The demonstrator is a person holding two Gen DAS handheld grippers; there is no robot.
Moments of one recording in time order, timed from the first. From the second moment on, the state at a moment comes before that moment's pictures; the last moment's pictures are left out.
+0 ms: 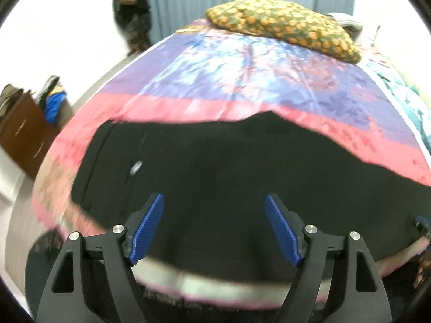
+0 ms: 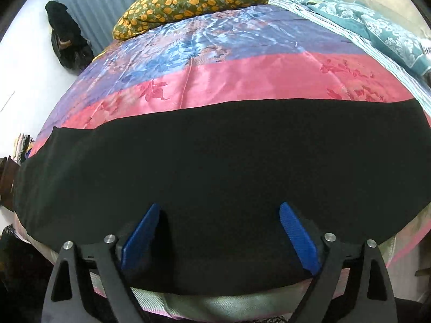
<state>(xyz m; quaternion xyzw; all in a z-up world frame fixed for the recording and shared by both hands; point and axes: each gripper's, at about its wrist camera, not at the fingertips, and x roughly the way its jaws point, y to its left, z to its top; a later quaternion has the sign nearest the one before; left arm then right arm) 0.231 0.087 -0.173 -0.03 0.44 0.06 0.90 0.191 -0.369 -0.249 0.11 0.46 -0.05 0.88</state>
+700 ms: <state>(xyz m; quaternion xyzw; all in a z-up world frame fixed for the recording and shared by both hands) 0.312 0.121 -0.249 -0.01 0.48 0.15 0.86 0.183 -0.382 -0.225 0.15 0.39 -0.06 0.91</state>
